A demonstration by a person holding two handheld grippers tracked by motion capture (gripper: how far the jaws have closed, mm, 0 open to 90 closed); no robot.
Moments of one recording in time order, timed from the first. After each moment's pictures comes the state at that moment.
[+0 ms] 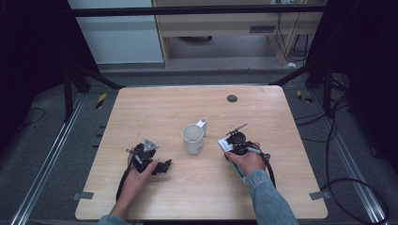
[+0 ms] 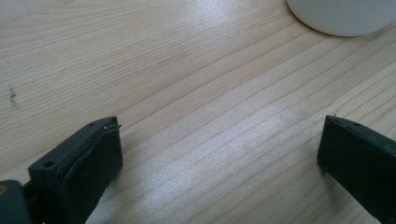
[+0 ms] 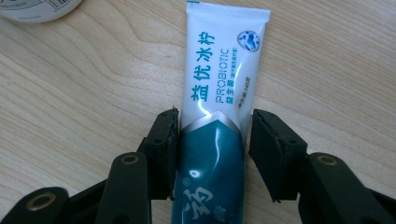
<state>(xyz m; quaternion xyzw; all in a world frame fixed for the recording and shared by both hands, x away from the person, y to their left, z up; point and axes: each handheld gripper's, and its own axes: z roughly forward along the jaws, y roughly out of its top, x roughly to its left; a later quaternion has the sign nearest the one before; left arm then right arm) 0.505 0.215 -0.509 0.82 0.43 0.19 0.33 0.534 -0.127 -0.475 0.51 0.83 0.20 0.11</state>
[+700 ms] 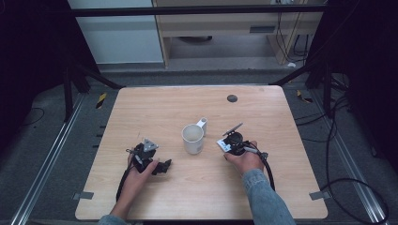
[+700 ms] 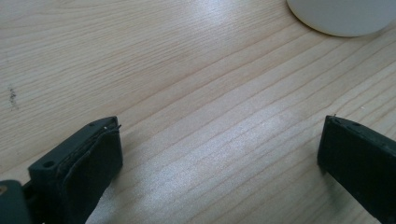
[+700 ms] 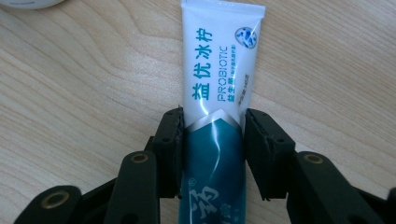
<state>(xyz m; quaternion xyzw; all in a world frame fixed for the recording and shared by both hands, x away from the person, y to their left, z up) 0.505 0.215 -0.509 0.82 0.43 0.19 0.33 0.533 -0.119 -0.473 0.50 0.84 0.17 0.12</state>
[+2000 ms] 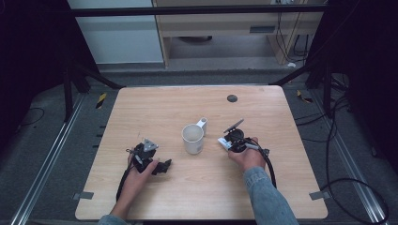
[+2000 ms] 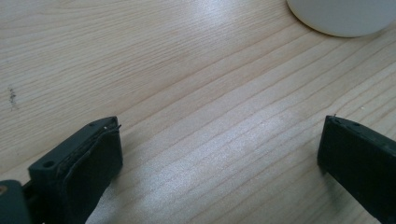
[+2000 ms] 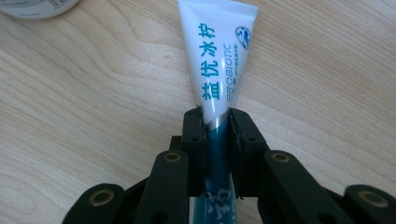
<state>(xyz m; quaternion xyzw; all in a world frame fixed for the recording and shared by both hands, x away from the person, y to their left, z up) 0.505 0.215 -0.509 0.82 0.43 0.19 0.33 0.538 -0.122 -0.460 0.50 0.84 0.16 0.11</state>
